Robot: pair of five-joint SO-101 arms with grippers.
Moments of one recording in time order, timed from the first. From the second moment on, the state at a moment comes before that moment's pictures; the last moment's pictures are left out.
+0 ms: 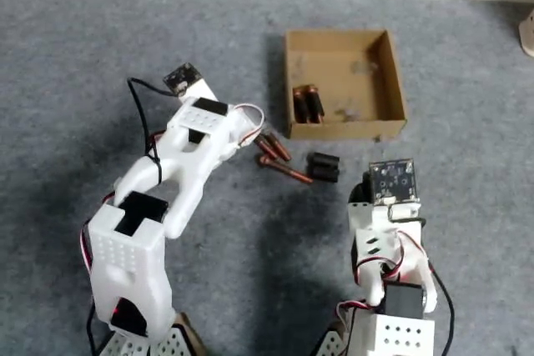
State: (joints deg) left arm 11.8 27.1 6.5 51.4 61.5; right arm 3.8 -98.3 89.5 47.6 16.1
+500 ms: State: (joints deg) left arm 12.0 27.5 4.4 50.8 61.5; right arm 3.8 -98.3 89.5 47.6 16.1
